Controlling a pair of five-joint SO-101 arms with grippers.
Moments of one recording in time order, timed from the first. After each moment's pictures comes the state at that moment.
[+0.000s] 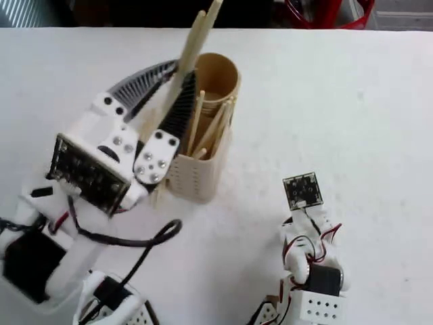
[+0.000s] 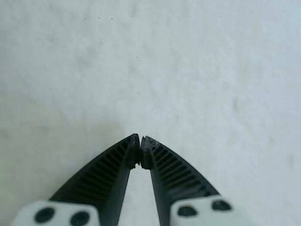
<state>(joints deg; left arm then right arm) 27.9 -52.6 10.9 48.7 -12.5 4.9 -102.5 96.4 66.9 24.4</state>
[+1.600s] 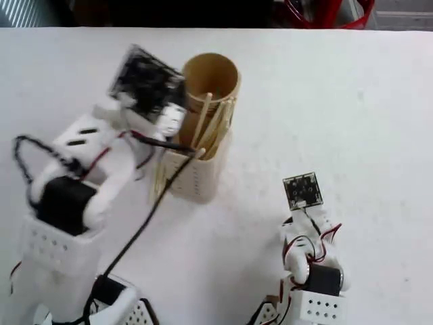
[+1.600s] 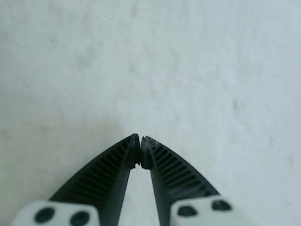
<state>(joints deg) 17.6 -41.4 11.3 58.3 -10.5 4.9 -102.5 96.4 66.9 24.4</state>
